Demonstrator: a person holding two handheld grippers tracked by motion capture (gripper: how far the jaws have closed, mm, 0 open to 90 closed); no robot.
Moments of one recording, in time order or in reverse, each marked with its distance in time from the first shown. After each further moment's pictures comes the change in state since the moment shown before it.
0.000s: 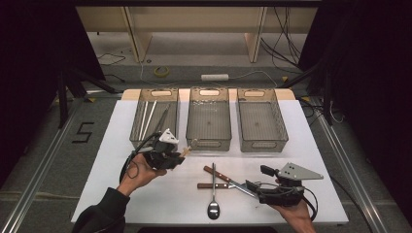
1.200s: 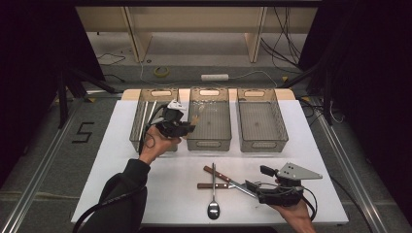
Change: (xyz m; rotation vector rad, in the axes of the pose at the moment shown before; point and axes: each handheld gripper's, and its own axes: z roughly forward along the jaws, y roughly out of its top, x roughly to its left) left arm 0.041 0.069 0.029 -0.152 0.046 -0.106; right arm -0.001 -0.001 0.001 0.009 -0.001 0.001
